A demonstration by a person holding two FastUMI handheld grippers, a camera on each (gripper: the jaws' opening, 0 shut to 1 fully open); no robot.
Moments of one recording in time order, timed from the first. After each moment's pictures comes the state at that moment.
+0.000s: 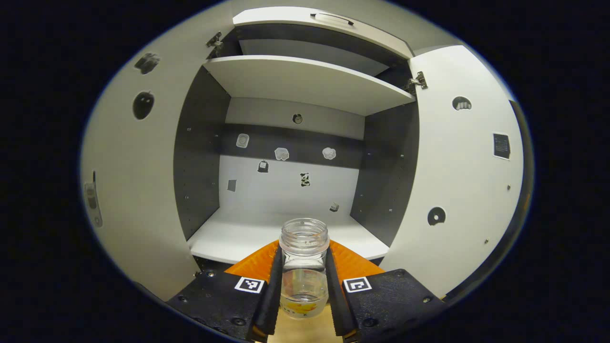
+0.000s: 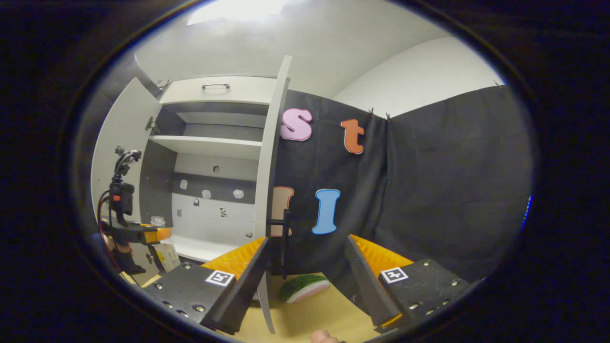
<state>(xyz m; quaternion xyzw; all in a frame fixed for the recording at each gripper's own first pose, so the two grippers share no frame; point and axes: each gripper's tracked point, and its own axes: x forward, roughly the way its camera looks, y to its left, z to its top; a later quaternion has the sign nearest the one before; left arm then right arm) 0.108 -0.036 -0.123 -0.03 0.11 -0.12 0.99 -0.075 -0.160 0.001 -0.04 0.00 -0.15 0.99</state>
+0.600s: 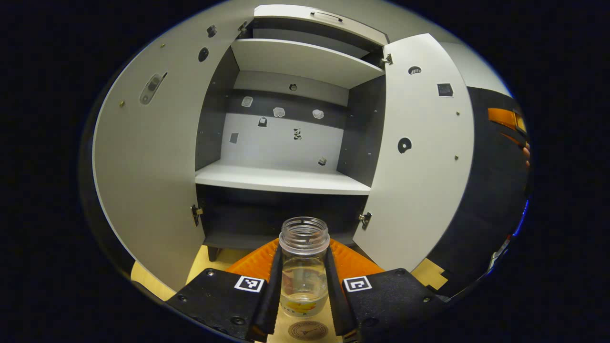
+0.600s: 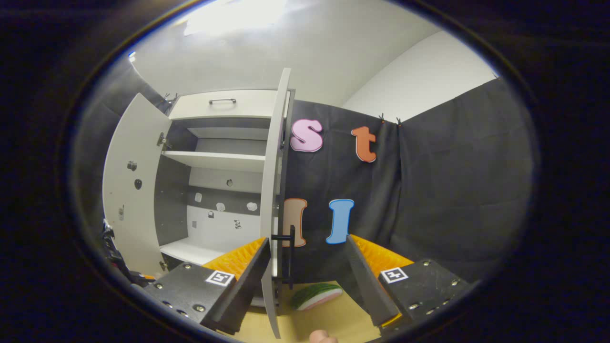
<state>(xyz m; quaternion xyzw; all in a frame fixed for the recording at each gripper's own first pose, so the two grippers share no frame) -0.014 -0.028 -0.247 -0.04 0.16 -0.15 0.97 -0.071 -0.156 0.025 -0.02 -0.03 -0.10 0.99</state>
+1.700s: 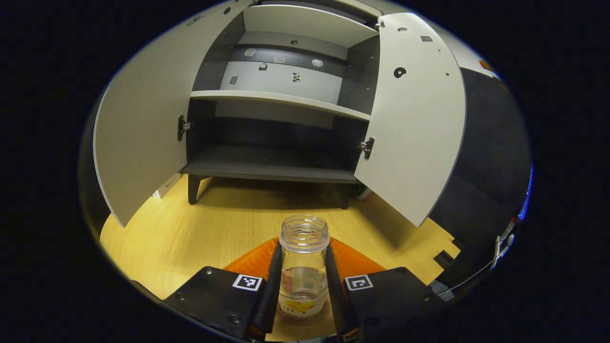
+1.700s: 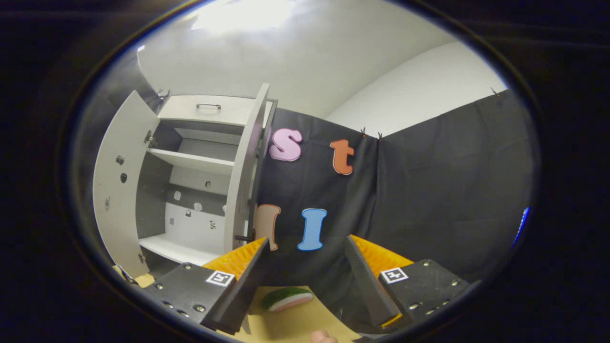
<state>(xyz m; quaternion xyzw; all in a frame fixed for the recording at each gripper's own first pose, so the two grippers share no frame) -0.063 -0.039 -0.406 -0.04 0.25 -0.15 0.96 -0.113 -0.207 0.049 -0.07 -0.06 -0.16 0.98</state>
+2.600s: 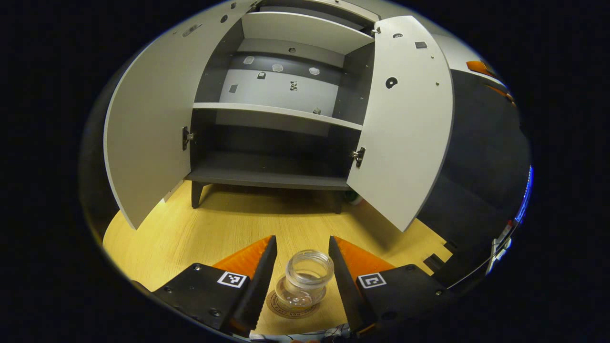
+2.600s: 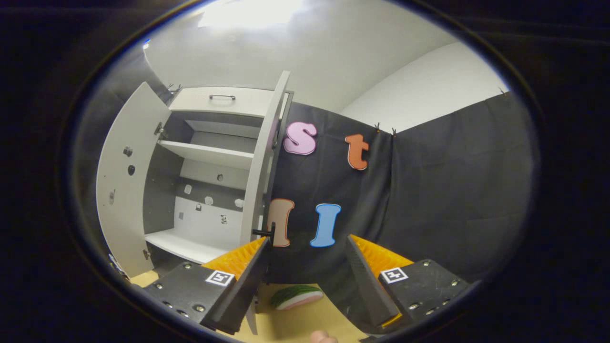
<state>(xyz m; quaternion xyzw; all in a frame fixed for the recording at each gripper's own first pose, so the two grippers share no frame) -0.084 -0.050 -0.366 -0.05 0.23 -0.15 0.96 -0.081 -0.180 0.025 -0.07 -0.04 -0.12 0.99</state>
